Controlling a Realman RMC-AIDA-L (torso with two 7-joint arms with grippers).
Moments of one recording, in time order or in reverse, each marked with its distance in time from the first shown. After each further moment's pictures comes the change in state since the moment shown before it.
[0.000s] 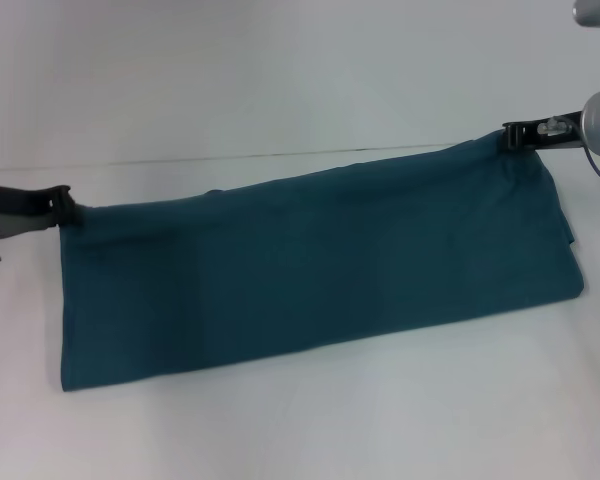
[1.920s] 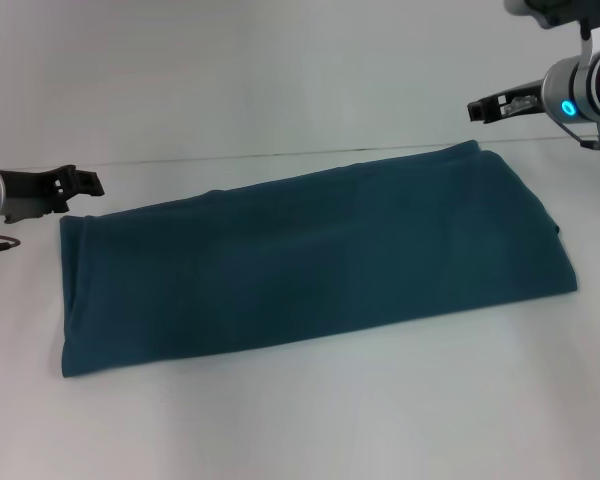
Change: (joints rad) left arm -0.040 -0.024 -0.050 -0.079 0.000 -0.171 -0.021; right arm 0.103 0.025 -0.123 0.085 -0.213 0.241 0.054
